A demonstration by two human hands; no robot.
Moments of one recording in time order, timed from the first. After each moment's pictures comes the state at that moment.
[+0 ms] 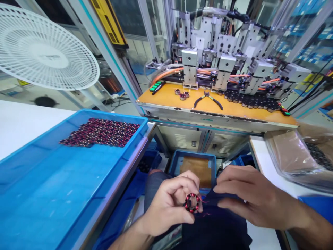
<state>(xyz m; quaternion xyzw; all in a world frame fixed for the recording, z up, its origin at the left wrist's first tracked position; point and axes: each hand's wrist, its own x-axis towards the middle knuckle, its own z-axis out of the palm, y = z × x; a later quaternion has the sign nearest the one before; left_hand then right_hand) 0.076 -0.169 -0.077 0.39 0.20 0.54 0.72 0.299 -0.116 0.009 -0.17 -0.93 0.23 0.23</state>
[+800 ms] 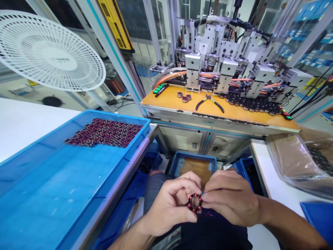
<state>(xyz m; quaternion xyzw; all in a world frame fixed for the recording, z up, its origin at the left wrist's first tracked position) 0.076 -0.166 -0.074 0.42 0.22 0.55 0.68 0.267 -0.109 -0.024 -0.07 -0.88 0.20 0.42</state>
